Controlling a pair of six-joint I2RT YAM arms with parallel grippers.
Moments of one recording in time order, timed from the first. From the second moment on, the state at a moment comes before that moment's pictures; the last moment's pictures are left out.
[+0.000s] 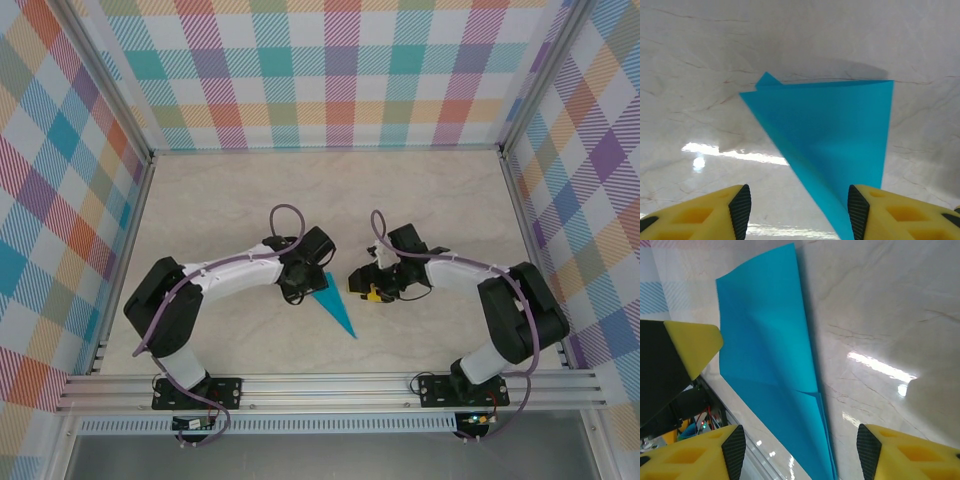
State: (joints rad) left arm -0.83 1.68 1.12 -0.74 -0.05 -1.13; right arm 0.47 1.56 0.73 -0.32 -0.77 0.55
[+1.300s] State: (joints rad) left arm -0.83 1.54 0.91 -0.68 -0.07 -1.19; right arm 0.73 1.73 0.92 -0.51 -0.62 0.36
